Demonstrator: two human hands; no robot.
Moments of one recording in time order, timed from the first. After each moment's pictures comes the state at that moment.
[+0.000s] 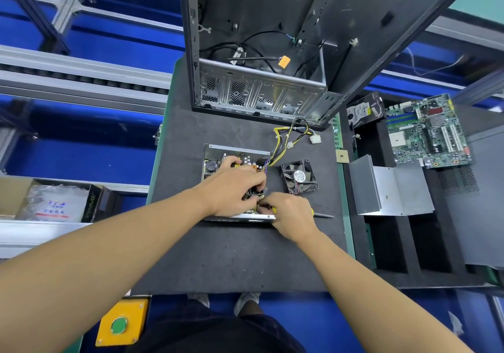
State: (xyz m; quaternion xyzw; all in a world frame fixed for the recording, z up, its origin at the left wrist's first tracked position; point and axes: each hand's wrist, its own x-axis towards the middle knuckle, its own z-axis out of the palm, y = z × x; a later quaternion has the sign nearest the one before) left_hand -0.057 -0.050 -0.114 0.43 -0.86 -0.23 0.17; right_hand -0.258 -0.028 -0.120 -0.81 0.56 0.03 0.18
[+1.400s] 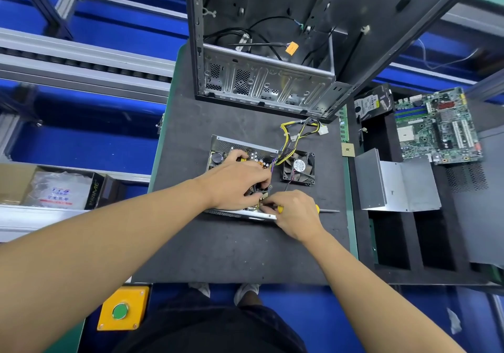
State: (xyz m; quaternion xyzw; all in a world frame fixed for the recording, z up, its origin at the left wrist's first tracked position) left_hand -0.057 -0.048 -0.118 0.39 -0.88 -0.22 0.16; right_hand -0.264 -0.016 -0.119 -0.81 0.55 -0.03 0.19
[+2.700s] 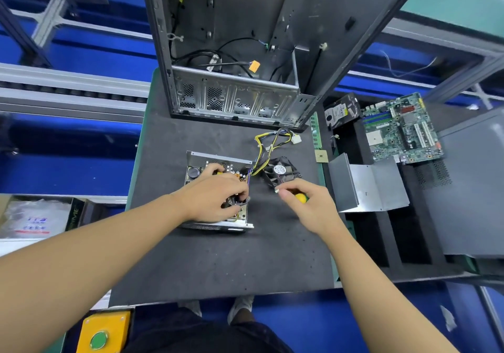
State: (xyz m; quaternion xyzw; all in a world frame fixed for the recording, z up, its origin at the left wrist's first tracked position) left_hand -0.061 -0.050 -0.122 0.40 -0.88 -0.21 0.13; right_hand -0.317 -0.028 -0.058 -0.65 0.60 -0.25 0.39
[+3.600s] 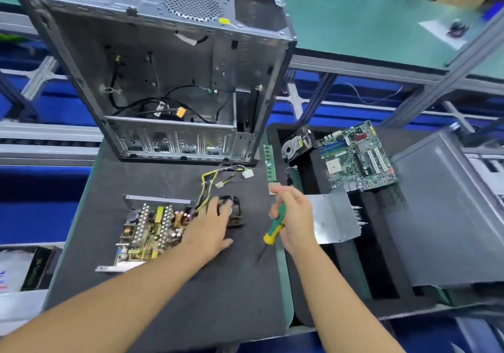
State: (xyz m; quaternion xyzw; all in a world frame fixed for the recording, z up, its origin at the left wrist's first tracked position) left_hand -0.207 -0.067 -0.114 0.63 -0.74 -0.23 -0.06; right_hand -0.390 -0.087 -0.058 -0.32 0.60 -0.50 0.53
